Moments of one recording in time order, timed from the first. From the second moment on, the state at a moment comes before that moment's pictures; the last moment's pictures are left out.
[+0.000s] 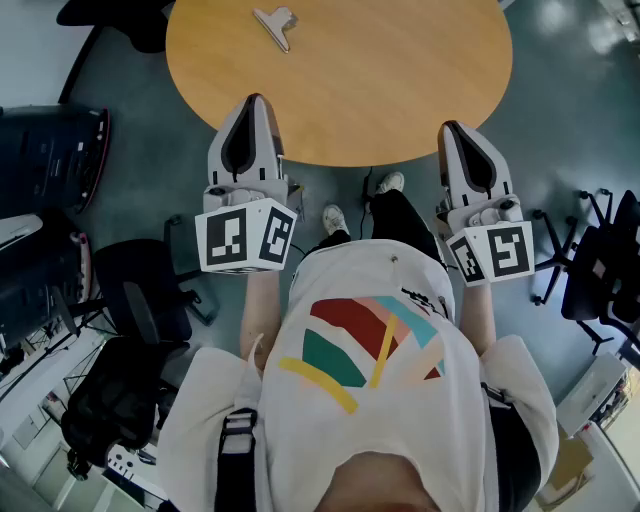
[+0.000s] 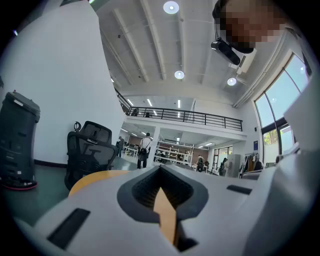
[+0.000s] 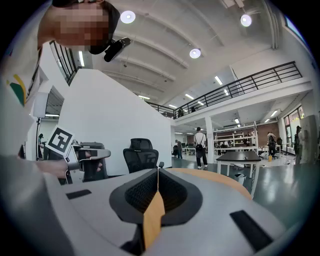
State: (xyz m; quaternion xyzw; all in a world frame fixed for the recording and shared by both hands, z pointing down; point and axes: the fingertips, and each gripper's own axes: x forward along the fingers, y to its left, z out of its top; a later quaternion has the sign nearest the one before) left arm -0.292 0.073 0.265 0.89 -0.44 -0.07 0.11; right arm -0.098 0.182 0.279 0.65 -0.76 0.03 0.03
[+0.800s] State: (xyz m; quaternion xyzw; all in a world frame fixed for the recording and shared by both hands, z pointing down) left arm -0.163 -0.094 0.268 0.83 -0.55 -0.04 0.05; right arm 0.020 -0.058 0.294 0.48 -0.88 0.04 0.02
